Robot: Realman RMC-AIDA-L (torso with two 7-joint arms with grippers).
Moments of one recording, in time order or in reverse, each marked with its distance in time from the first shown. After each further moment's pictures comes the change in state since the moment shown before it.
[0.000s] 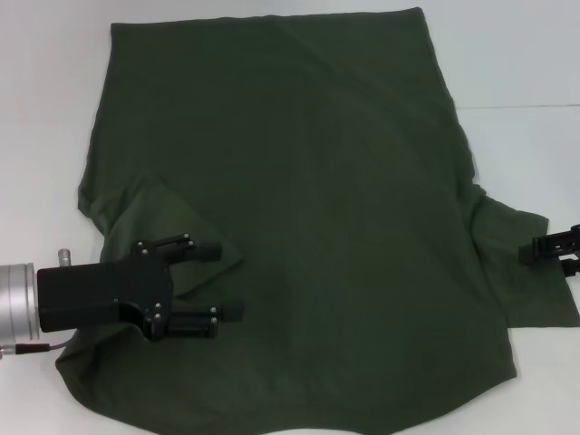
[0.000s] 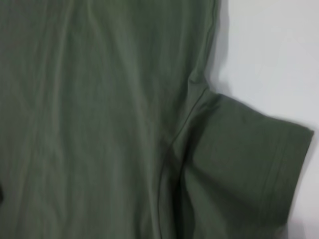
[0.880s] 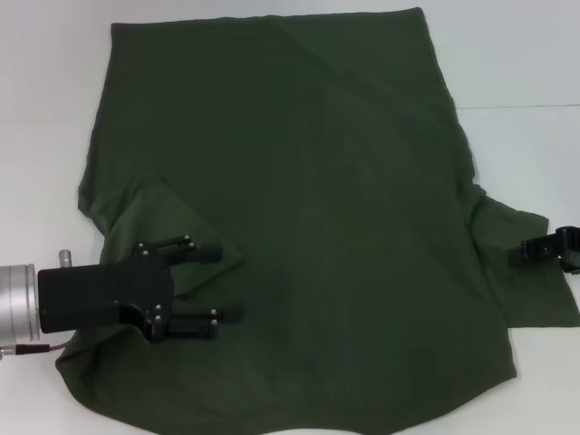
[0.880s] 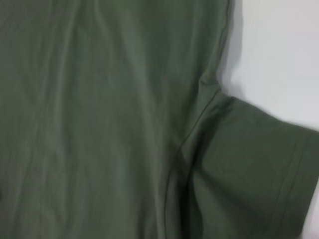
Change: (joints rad) left arm -0.001 0.000 0.001 0.000 0.005 0.000 0.005; right arm 0.009 0.026 -0.013 0.003 -0.001 0.039 -0.023
